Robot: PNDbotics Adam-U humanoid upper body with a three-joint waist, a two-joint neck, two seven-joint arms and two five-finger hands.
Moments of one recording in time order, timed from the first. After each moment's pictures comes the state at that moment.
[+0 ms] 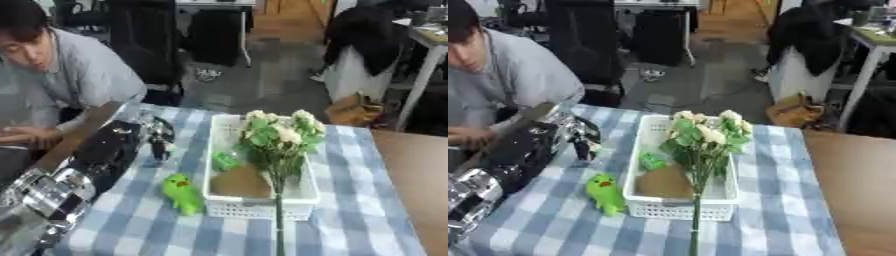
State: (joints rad) left arm -0.81 0.50 -0.19 -0.54 -1.16 -0.04 -0.64; right arm -0.19 -0.67 -0.28 -1.99 -0.65 -0.53 -0.62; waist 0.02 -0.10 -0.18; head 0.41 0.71
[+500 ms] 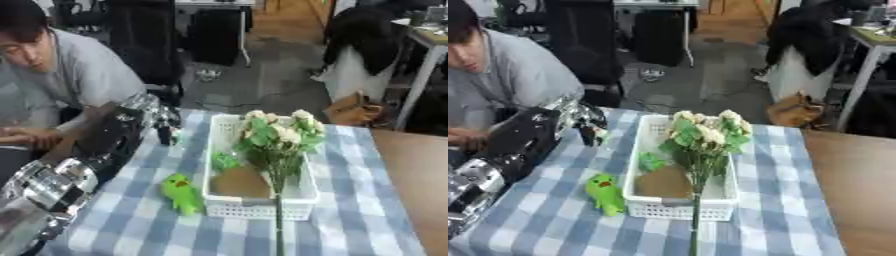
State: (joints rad) left arm -0.89 0.50 -0.20 -0.64 -1.11 -0.03 -0.66; right arm -0.19 -0.67 -0.27 -1.99 -0.65 -0.53 -0.62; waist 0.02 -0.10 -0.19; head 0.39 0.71
